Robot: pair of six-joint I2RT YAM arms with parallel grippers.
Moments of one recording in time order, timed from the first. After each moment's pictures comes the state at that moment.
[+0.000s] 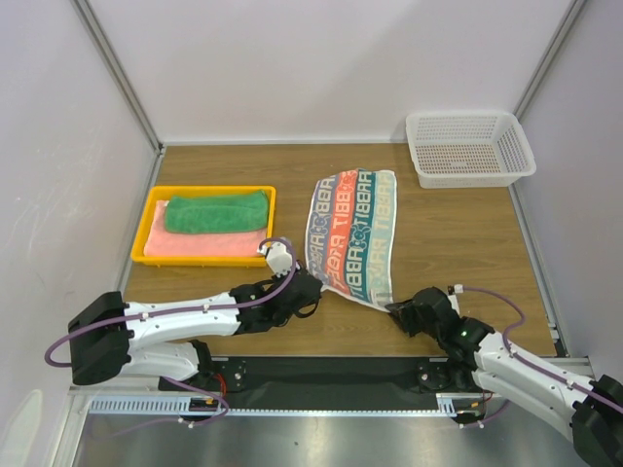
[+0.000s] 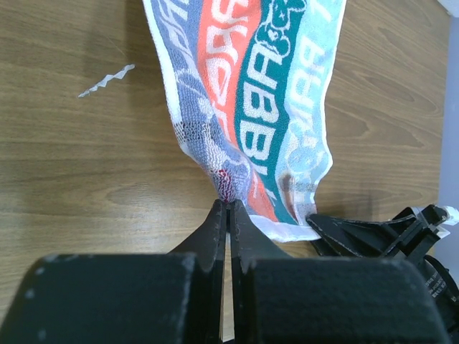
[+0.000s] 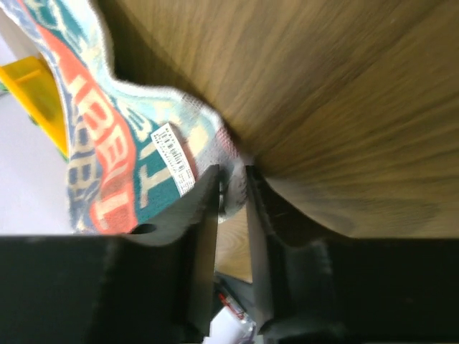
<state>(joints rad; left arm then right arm) -1.16 1.22 0.67 -0.19 -0.62 -1.27 0.74 0.65 0.11 -0.25 0.21 1.77</state>
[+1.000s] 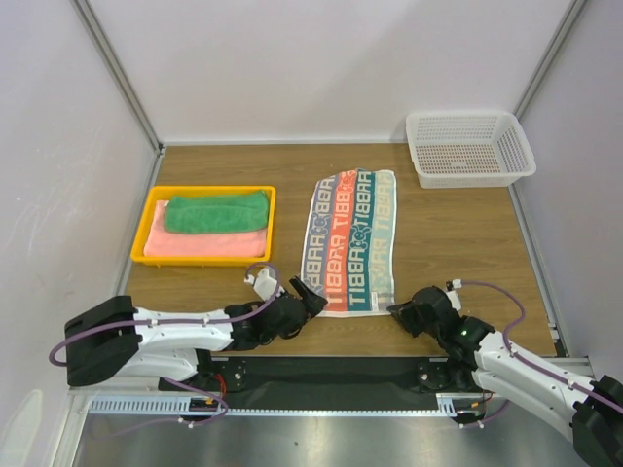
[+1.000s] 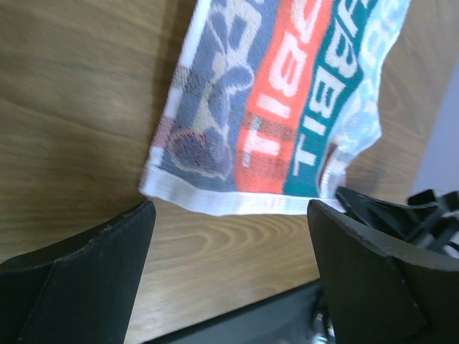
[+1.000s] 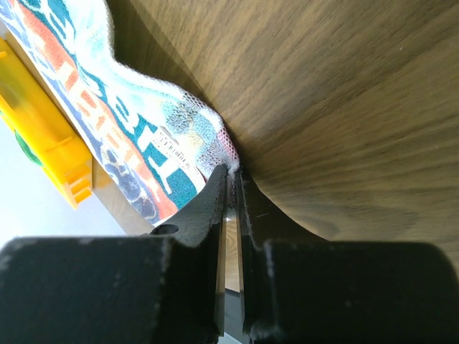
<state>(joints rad) -1.19 1.19 0.39 -0.02 -0.49 -1.55 0.74 0.66 0.12 -0.28 0.22 1.64</state>
